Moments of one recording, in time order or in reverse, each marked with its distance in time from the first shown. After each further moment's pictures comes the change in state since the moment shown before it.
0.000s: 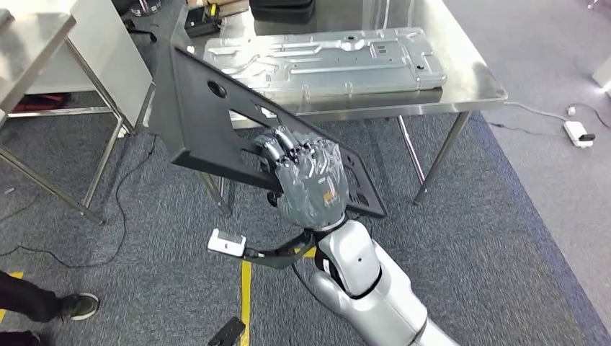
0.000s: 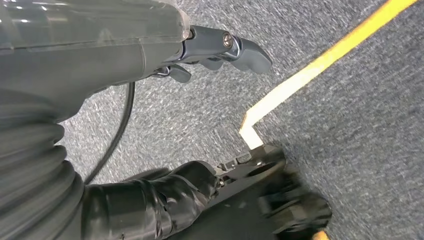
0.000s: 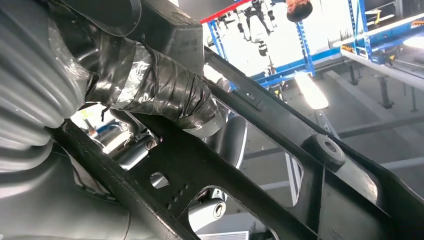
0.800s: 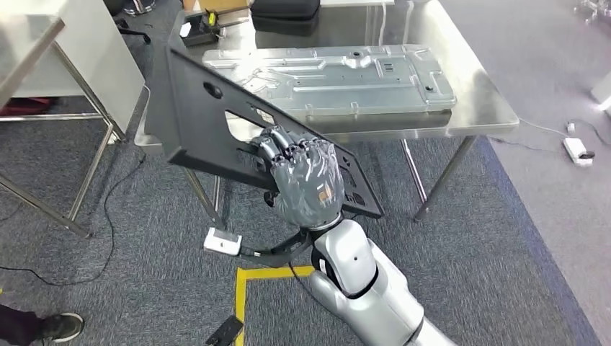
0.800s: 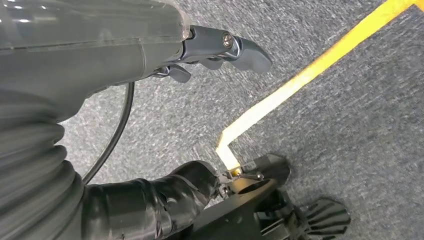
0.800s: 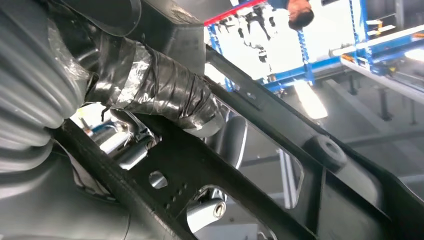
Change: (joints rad) left arm 0.000 -0.012 -0.016 0.000 -0.002 -0.004 0.010; right arm -0.001 0.014 0.000 0.013 0.000 0.008 0.015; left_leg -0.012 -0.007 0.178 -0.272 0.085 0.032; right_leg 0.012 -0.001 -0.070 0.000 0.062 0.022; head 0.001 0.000
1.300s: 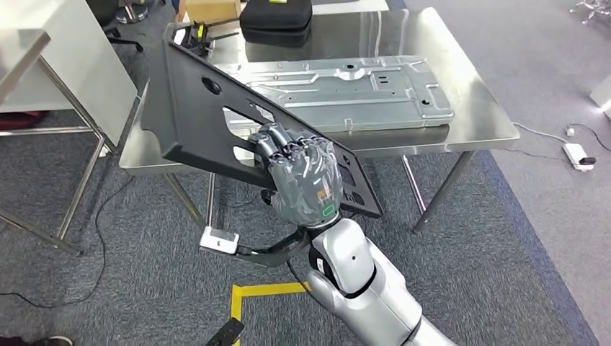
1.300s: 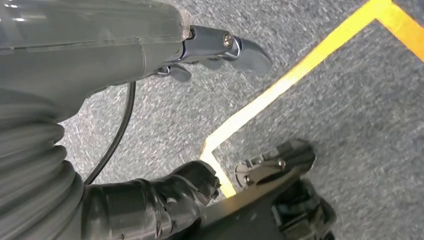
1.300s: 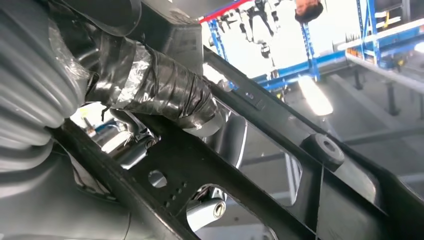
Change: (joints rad) left arm 0.005 0.002 -0.005 0.000 0.000 0.000 0.006; right arm -0.008 0.013 0.000 -0.001 0.015 -0.003 0.005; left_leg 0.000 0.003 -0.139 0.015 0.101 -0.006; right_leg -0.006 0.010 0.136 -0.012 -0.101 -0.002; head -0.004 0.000
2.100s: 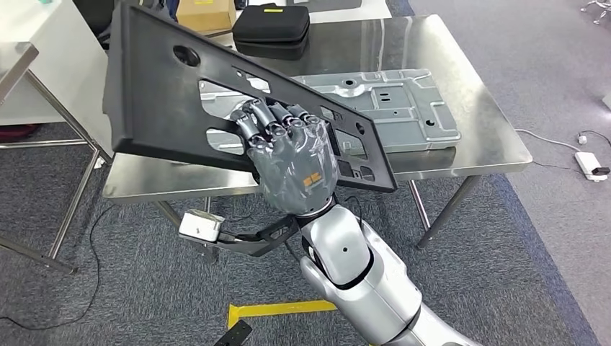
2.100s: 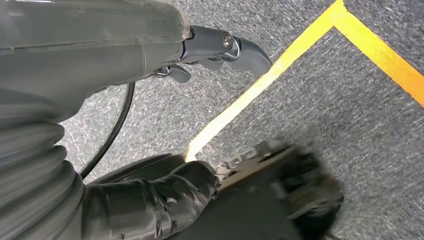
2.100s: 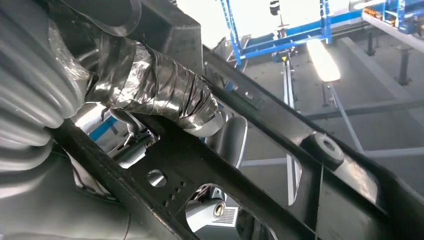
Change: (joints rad) left arm -0.006 -0.006 -0.023 0.000 -0.013 -0.009 0.009; right arm -0.078 0.026 0.000 -0.040 0.180 0.060 0.068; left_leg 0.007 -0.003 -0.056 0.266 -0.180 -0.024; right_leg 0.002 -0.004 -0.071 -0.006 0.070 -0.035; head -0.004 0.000
